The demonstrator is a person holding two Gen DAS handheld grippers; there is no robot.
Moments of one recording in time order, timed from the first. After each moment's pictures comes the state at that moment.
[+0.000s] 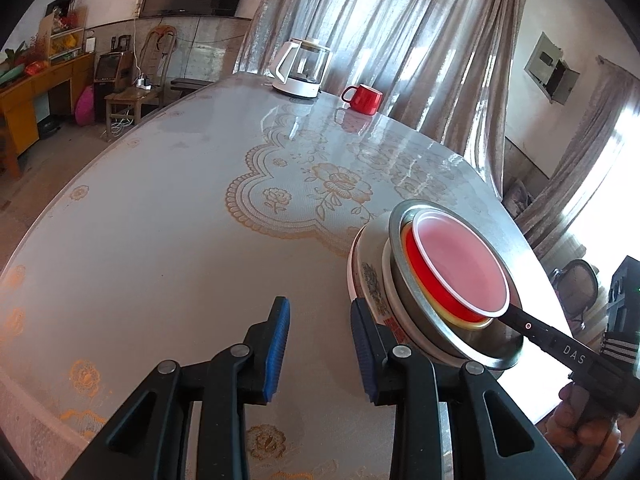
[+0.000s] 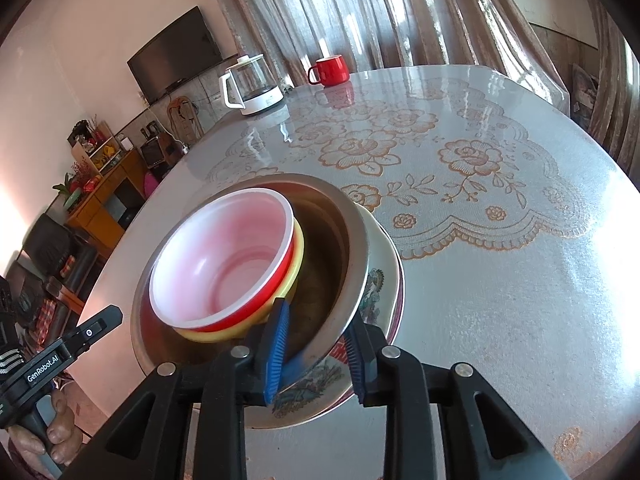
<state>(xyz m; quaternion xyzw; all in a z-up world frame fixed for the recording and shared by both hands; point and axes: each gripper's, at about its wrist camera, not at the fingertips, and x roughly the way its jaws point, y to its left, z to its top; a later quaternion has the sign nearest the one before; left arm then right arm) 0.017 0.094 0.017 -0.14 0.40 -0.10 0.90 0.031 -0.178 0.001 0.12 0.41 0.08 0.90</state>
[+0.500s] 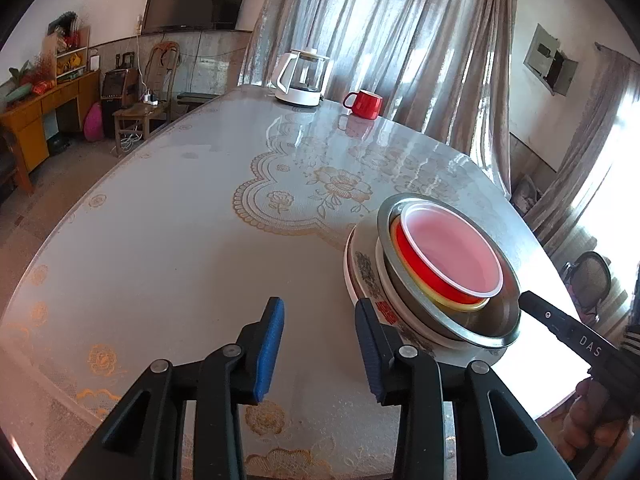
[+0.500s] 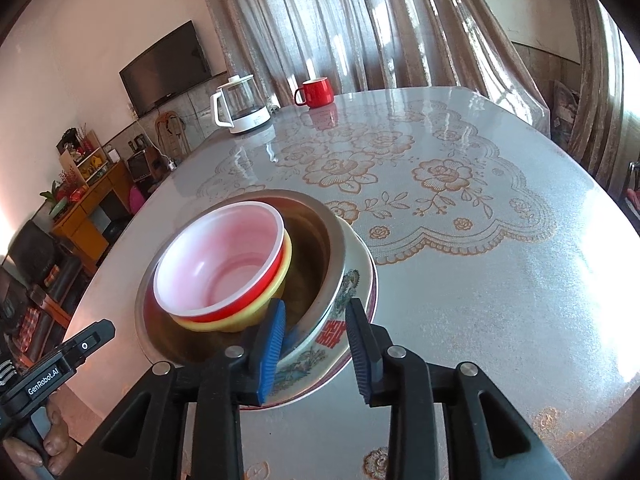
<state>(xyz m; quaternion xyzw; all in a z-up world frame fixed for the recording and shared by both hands) -0.005 0.082 0.028 -0.11 0.38 -0.08 0.92 0.002 -0.178 0.019 0.10 0.37 0.03 0.92</state>
